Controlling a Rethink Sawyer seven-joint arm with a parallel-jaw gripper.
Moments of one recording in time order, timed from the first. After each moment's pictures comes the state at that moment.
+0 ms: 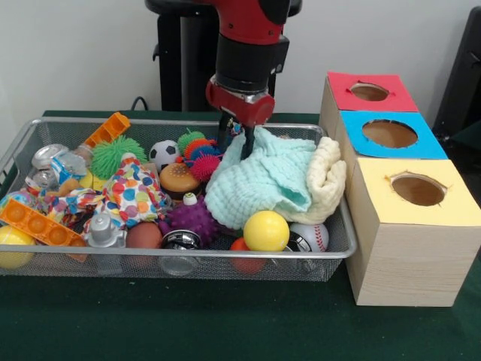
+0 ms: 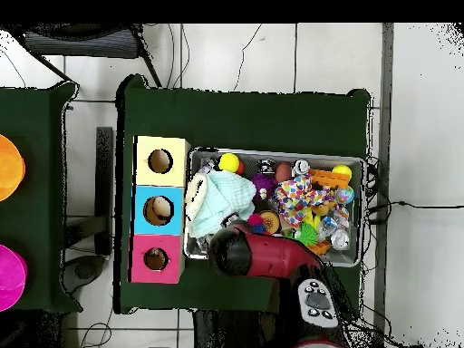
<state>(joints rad) -0.22 -0.60 -0.08 1.88 -0.16 0.21 2.48</state>
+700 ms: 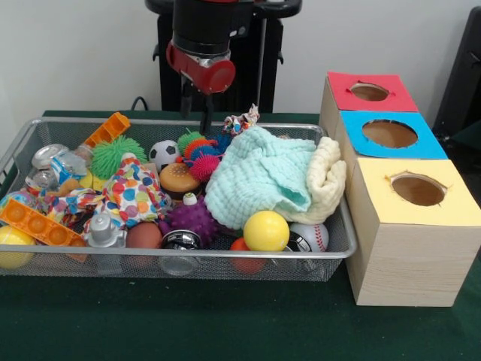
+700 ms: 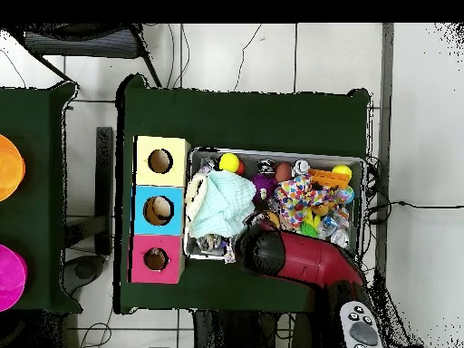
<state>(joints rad) -0.33 -0.72 -0.08 1.88 -0.17 0.37 2.48</state>
